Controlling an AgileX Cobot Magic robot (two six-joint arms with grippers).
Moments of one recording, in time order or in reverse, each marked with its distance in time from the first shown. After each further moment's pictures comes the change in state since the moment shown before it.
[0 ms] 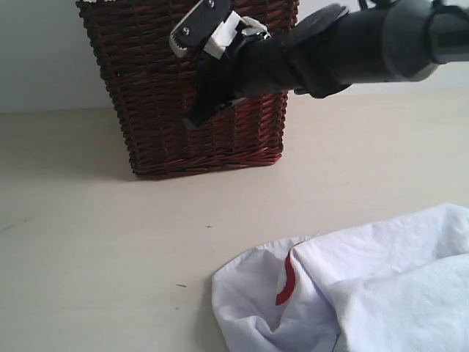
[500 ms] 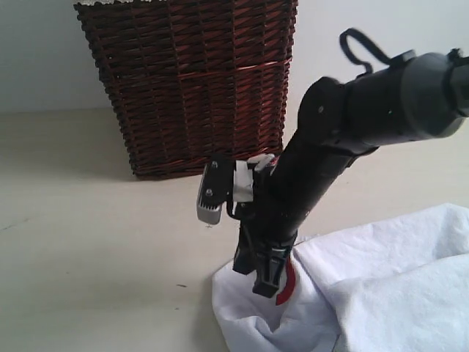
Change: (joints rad) left arm 0.000 0.000 0.000 0.000 0.000 0.000; right arm 0.031 -0.056 0.292 -0.622 0.612 0.406
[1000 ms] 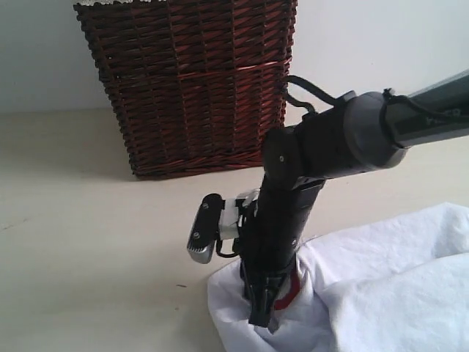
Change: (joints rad) left arm 0.000 0.000 0.000 0.000 0.000 0.000; right arm 0.100 0.117 -0.025 -0.274 -0.008 0.312
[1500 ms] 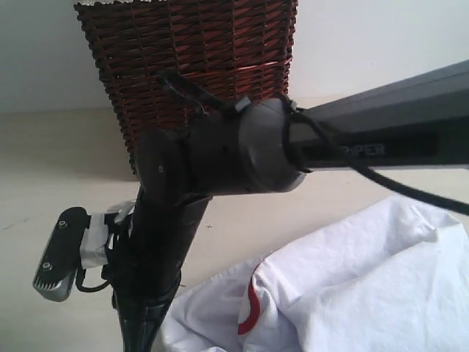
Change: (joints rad) left arm 0.000 0.000 0.000 0.000 0.000 0.000; right arm 0.266 0.021 -0.251 0.120 0.058 0.004
